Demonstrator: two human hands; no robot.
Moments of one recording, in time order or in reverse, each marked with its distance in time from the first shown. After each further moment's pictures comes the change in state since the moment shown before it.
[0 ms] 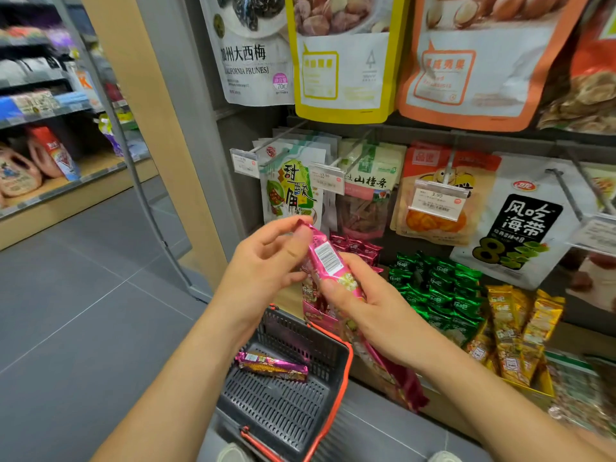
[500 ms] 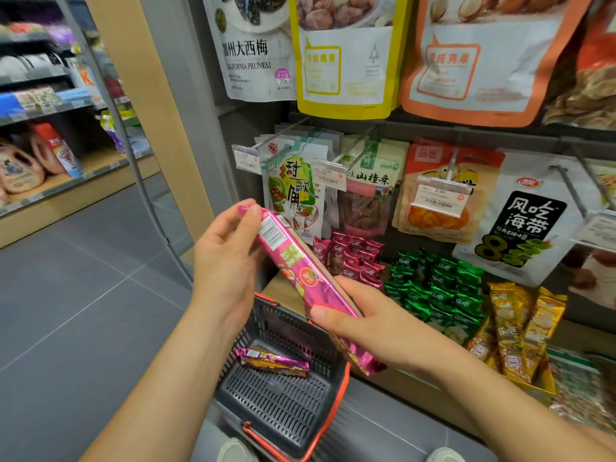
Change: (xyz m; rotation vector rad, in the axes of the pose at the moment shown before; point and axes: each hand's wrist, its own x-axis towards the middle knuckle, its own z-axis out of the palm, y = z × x) left_hand 0.009 -0.002 -0.012 -0.401 0.375 0.052; right_hand -0.008 -0.007 0.001 0.142 -0.223 0.138
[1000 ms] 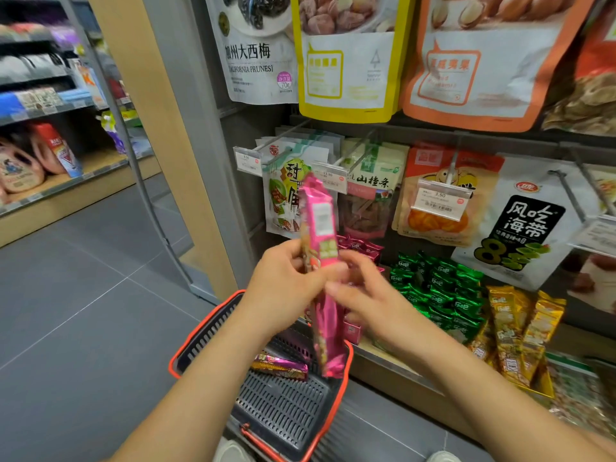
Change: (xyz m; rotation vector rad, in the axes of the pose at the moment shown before) left_hand -0.014 -0.025 0.010 0.661 -0.421 -0.053; right_hand 0.011 0.003 -0.002 0.132 0.215 0.035
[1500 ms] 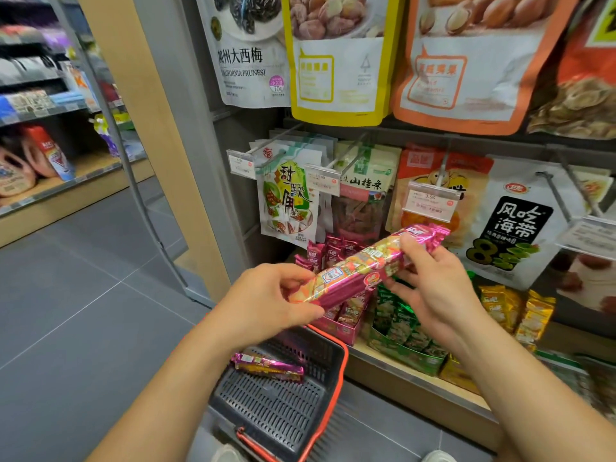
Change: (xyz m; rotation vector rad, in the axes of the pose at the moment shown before) left_hand -0.005 -0.007 -0.024 0.531 -0.176 -0.032; right_hand 0.004 -0.006 -0.051 0.422 0.535 0.022
